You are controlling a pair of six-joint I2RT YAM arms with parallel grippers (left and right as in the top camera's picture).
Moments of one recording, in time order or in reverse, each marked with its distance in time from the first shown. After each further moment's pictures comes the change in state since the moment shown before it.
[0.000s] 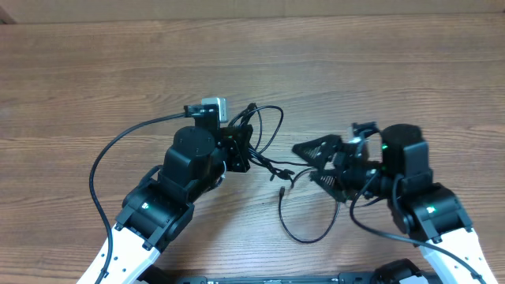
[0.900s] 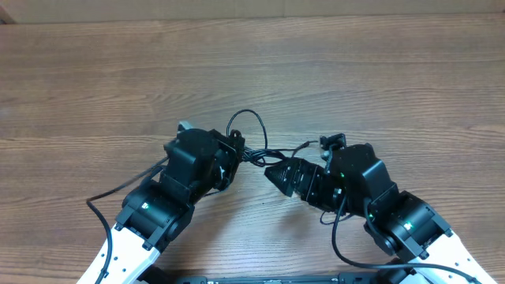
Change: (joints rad) left arm 0.000 0.000 0.000 -0.158 -0.042 -0.974; right arm 0.327 -0.001 0.000 0.008 0.339 -0.061
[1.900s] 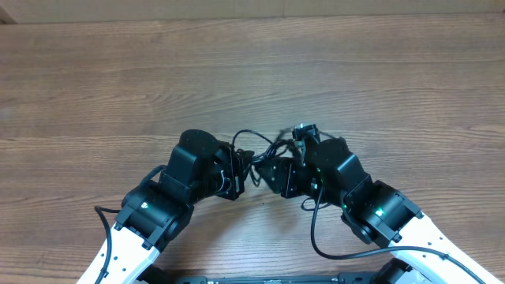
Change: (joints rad) left arm 0.006 0.000 0.000 -0.053 0.189 -0.409; right arm 0.068 0.140 0.000 0.206 0.122 -0.274
